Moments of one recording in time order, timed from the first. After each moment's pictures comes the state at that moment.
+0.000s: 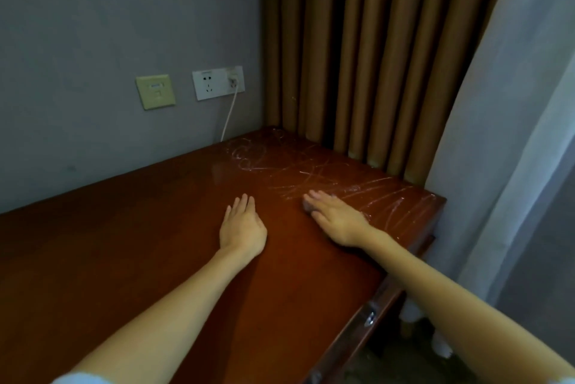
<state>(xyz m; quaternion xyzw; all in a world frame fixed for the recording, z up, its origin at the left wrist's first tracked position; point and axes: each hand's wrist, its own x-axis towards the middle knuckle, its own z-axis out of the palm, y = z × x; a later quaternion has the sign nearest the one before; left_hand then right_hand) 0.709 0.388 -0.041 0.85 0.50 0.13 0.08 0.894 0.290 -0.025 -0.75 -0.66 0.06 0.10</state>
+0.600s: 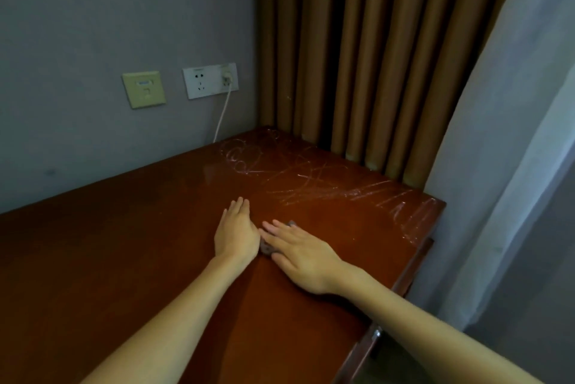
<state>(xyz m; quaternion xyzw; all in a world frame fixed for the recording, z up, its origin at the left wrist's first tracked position) 0.707 0.403 -0.046 0.85 0.49 0.18 0.10 0.815 0.281 -0.030 -0.66 -0.74 0.05 0.10</state>
